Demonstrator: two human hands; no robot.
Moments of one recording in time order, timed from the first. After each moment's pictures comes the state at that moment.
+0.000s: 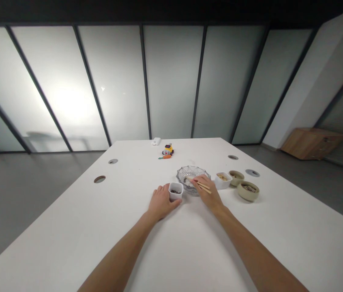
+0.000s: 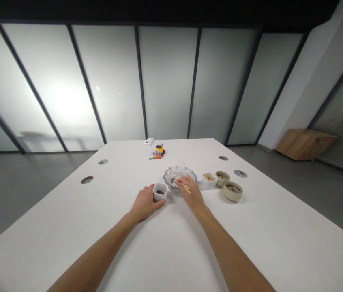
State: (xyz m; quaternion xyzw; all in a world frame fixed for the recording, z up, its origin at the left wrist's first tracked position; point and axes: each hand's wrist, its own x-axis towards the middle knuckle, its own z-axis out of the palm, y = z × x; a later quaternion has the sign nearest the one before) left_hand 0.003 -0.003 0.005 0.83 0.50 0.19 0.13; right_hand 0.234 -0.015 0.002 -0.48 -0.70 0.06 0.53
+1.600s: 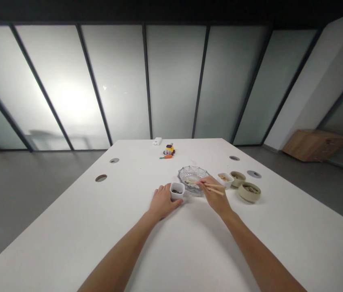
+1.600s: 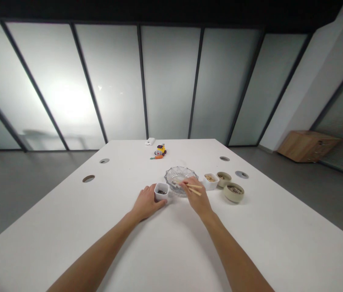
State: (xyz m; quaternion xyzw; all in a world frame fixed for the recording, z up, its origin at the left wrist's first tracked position) left_hand 0.002 -0.004 0.008 0.83 0.51 0.19 0.14; right_hand 0.236 -0.038 0.023 -0.50 -0.68 0.02 0.54
